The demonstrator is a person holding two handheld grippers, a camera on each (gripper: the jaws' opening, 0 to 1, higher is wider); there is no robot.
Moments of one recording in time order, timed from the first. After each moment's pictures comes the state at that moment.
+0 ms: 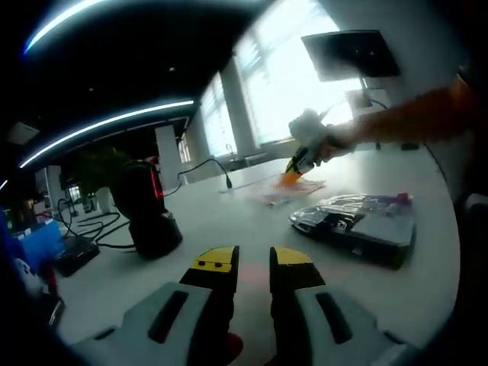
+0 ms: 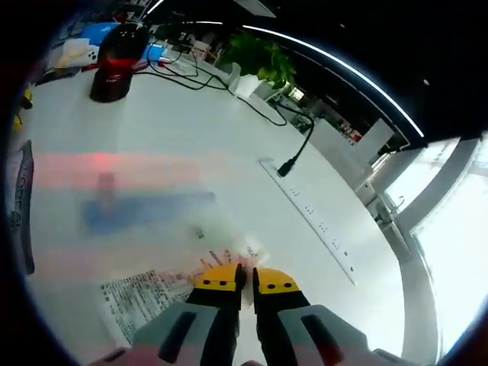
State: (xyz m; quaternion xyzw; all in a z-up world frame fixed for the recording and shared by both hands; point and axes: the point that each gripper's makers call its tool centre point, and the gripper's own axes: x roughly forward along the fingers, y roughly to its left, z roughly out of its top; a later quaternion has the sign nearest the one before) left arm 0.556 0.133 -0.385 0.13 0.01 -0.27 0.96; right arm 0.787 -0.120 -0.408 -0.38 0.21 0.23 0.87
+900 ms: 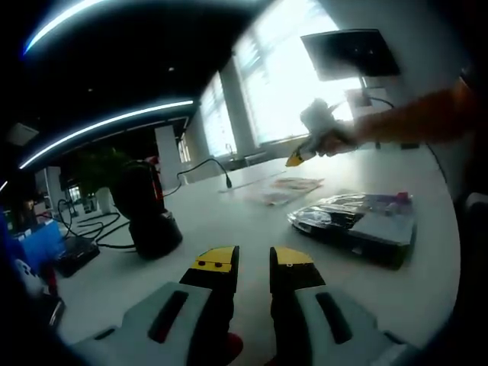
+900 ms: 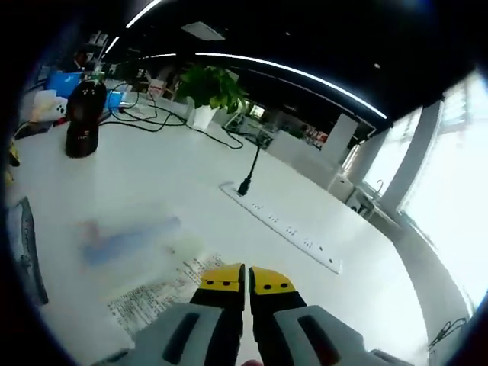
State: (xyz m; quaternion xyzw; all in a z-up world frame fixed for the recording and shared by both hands) left arm 0.556 0.133 -0.385 0.13 0.01 -0.27 0.96; right arm 0.778 -0.145 -0.367 -0.26 0.16 0.18 0.94
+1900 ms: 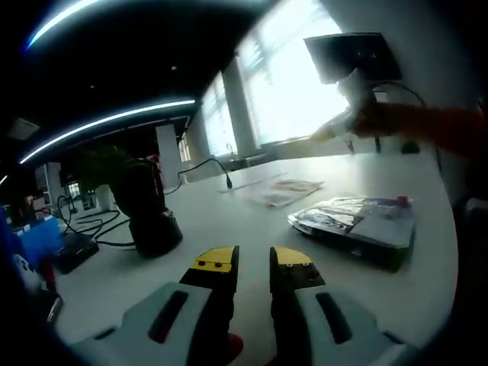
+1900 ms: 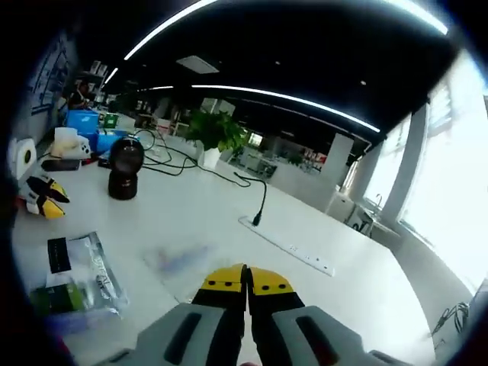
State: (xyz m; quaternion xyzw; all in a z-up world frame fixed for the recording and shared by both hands) left arm 0.556 0.135 -0.384 0.12 0.01 -0.26 0.96; right arm 0.673 -0.141 -0.307 -0.22 0.08 0.20 0.95
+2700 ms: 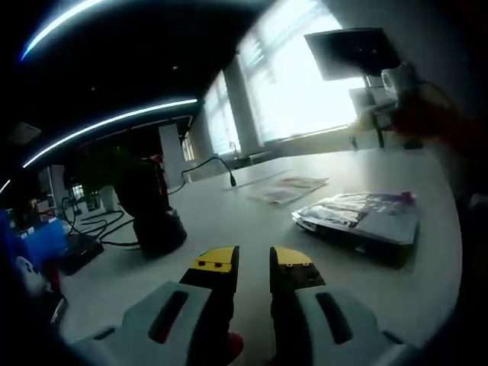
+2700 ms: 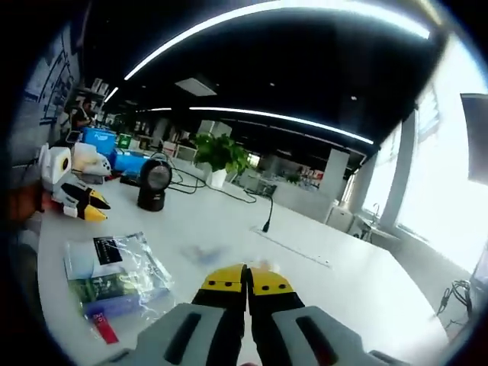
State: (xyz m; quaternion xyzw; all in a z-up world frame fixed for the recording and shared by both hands) left arm 0.557 0.137 -0.386 0.13 0.02 -0.25 0.96; right arm 0.586 -0.152 -0.306 -0.18 0.03 0.21 0.96
